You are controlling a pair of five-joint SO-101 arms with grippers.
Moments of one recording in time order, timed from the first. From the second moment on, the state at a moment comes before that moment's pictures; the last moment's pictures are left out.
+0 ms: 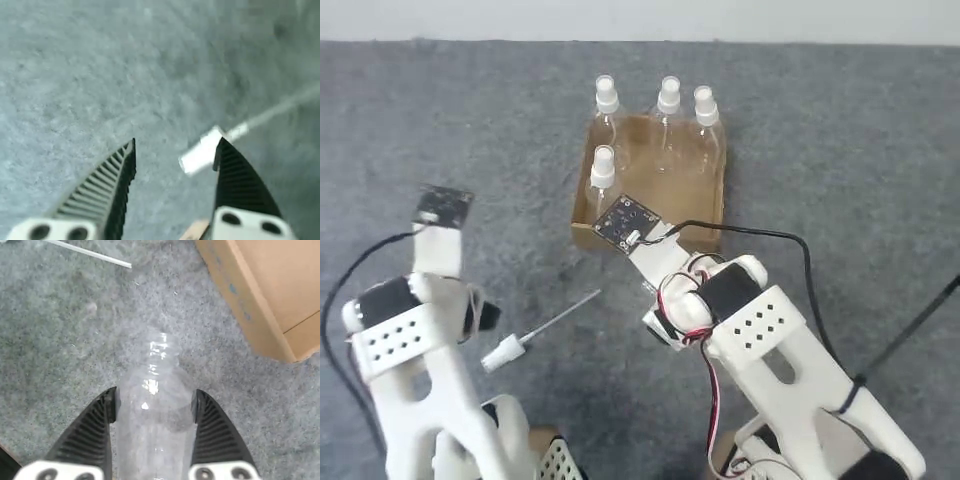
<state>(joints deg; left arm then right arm) -32.8 -42.7 52.9 80.9 -29.5 -40.2 -33.8 38.5 76.1 13.6</state>
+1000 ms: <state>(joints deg) -36.2 -42.7 69.1 69.6 -47.9 -40.2 -33.8 38.5 76.1 13.6</state>
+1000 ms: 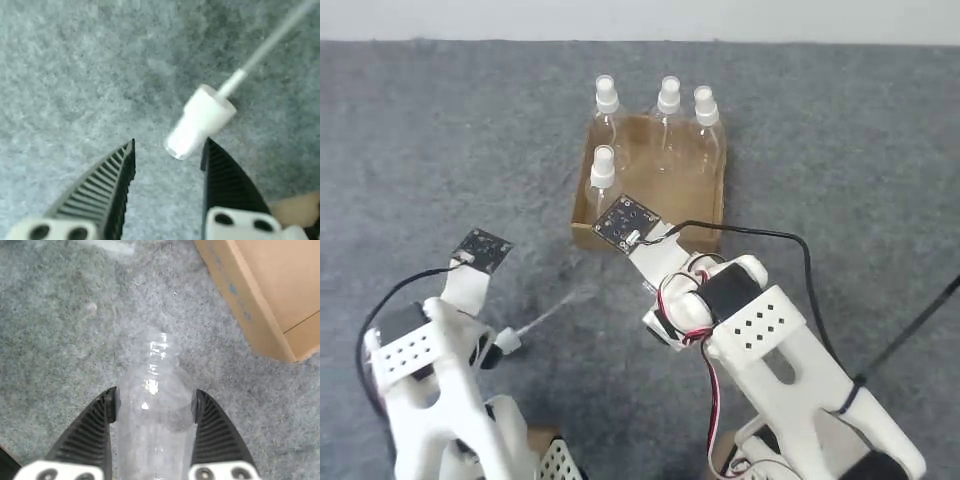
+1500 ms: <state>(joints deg) -37.0 -43.0 71.3 60.7 -42.2 -40.2 -33.8 40.1 75.2 13.6</state>
